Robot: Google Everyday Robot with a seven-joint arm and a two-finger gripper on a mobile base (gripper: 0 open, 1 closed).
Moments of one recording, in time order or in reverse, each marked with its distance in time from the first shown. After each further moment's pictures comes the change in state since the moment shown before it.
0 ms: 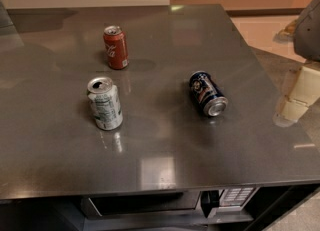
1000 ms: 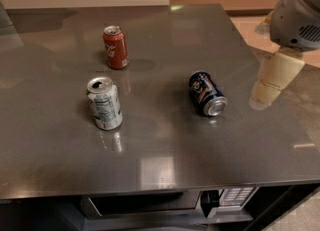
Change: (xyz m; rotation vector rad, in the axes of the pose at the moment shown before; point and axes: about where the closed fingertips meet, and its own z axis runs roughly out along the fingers) arm -0.036 -0.024 0.012 -0.005 -0.049 0.000
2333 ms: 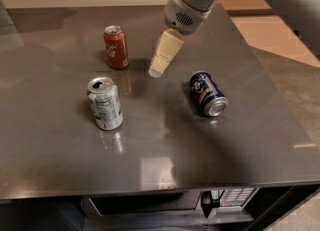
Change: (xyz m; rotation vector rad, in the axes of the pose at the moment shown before) arm -0.175 -0.065 0.101 -0.071 -0.191 0.016
